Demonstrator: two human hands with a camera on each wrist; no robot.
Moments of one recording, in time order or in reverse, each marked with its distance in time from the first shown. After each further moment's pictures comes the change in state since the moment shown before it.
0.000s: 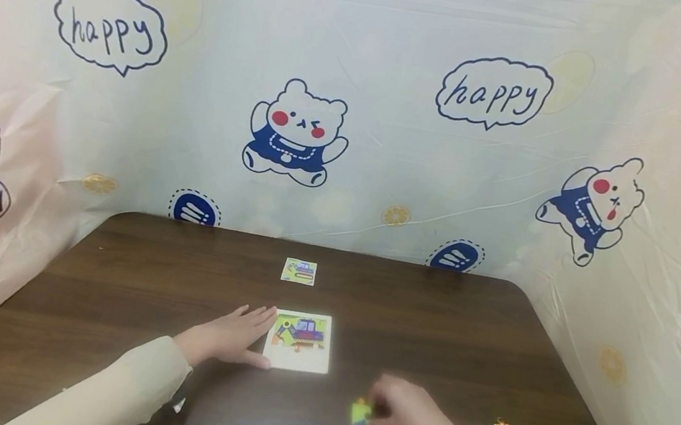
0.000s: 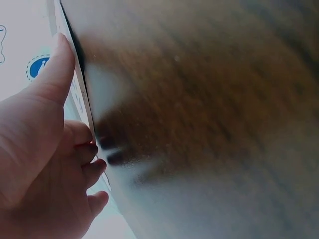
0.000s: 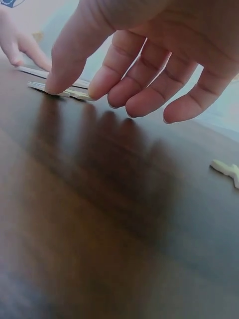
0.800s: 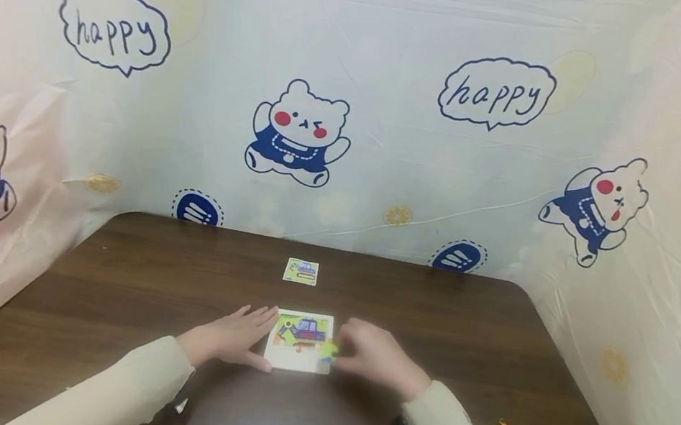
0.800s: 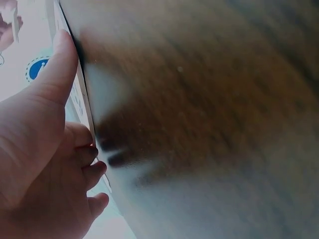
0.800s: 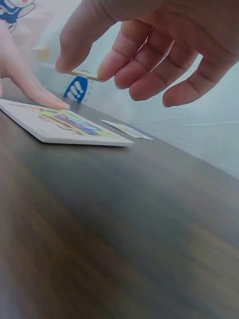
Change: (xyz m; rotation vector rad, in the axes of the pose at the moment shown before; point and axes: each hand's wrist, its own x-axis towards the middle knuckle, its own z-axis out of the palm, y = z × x) left_hand -0.003 0.005 -0.003 0.002 0.010 -0.005; right_hand 0.085 -0.014 -0.016 -0.030 0.006 0.020
